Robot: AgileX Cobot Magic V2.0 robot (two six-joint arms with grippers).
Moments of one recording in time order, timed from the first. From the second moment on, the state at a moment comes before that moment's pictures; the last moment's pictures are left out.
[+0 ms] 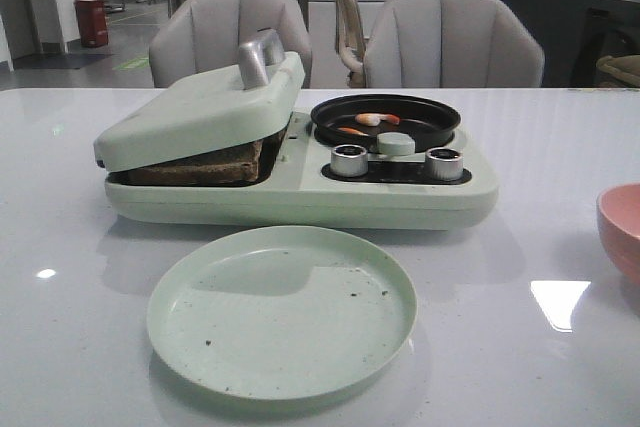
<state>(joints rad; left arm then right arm) -0.06 0.00 0.00 -0.05 0.06 0.01 0.07 0.48 -0.65 0.02 1.03 0.01</state>
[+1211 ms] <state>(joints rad) -0.06 0.00 0.00 -0.05 0.05 0.01 -0.02 0.12 -0.19 0.01 0.40 0.01</state>
